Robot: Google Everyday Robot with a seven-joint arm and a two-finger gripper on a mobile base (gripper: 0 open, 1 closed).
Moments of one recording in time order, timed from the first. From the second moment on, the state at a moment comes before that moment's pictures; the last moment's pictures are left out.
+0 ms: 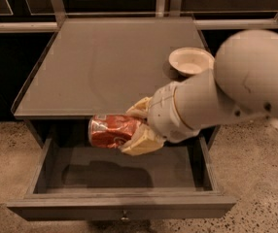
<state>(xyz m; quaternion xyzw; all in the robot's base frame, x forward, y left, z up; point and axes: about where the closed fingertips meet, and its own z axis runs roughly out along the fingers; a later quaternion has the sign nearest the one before) 0.420 0.003 0.881 -0.65 0.66 0.15 0.35</state>
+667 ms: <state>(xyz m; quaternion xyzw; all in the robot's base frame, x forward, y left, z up) 0.366 0.007 0.806 -0.55 0.72 0.13 0.41</state>
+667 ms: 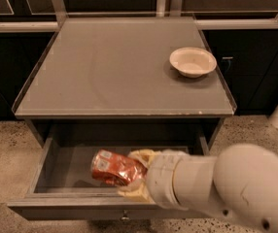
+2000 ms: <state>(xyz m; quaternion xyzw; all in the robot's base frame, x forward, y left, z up) 0.420 -0.042 0.765 -0.45 0.78 0.10 0.42</state>
